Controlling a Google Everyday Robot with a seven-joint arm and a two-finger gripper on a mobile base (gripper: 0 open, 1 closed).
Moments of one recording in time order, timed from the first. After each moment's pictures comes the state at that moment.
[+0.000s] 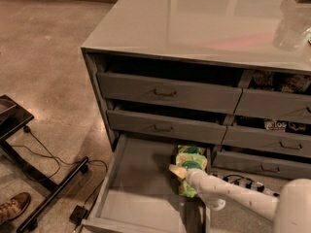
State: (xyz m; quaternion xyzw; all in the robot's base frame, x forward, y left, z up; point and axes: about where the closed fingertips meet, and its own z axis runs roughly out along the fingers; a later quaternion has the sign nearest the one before) arm 0.630 -0.166 0.247 0.07 0.91 0.16 0.38
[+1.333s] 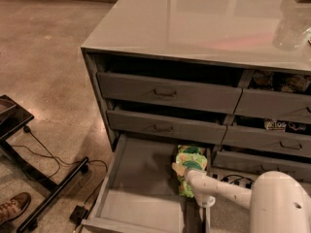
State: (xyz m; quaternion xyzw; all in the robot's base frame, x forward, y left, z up) arm 0.659 -0.183 0.189 0.12 0.91 0.09 0.38
